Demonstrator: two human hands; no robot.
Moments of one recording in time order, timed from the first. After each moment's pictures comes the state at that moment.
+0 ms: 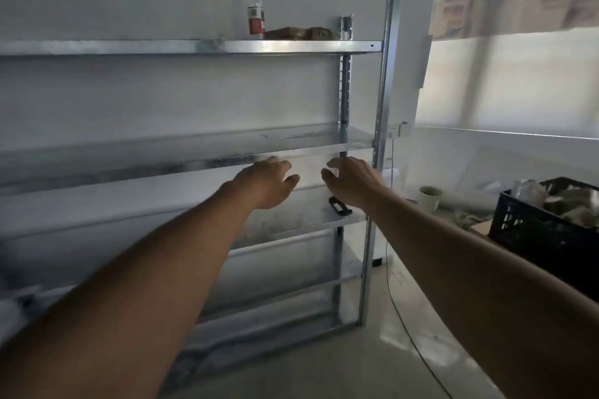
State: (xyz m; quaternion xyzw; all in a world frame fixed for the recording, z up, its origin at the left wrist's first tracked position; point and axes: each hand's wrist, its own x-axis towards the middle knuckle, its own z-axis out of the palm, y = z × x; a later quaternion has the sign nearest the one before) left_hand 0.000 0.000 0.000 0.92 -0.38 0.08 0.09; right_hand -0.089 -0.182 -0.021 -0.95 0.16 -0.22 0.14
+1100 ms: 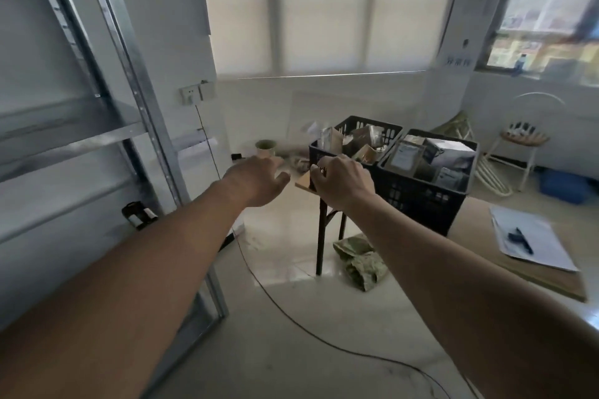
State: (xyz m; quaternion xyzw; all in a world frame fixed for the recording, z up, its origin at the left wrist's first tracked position) left_hand -0.073 -0.511 -0.078 0.77 -0.63 -0.01 0.08; right_hand -0.245 -0.590 -0.102 -0.84 0.49 -0.20 0.09
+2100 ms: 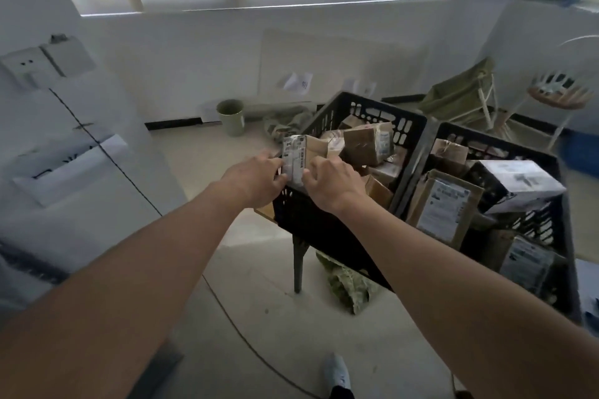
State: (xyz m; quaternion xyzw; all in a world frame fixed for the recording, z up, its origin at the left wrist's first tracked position) left_hand 0.046 -1.051 -0.216 0.75 -0.65 -0.12 0.03; right_hand -0.122 -1.106 -0.231 -0.83 0.53 -0.10 0.16
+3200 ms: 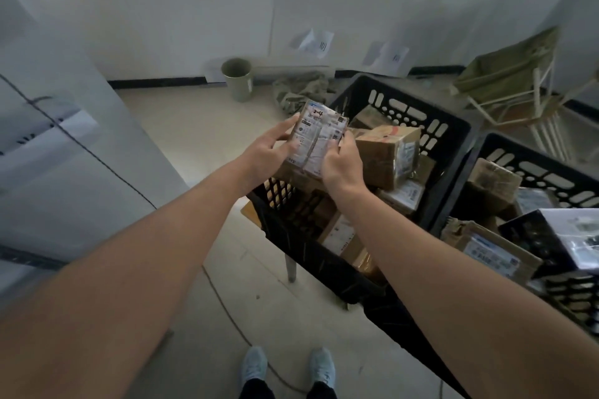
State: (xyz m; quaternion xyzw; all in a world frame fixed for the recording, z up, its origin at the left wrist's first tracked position) left_hand 0.064 -1.209 -0.264 0.66 -0.42 -0.46 0.42; right_hand -0.080 -1.276 -0.293 -0.57 0.56 -0.30 0.52
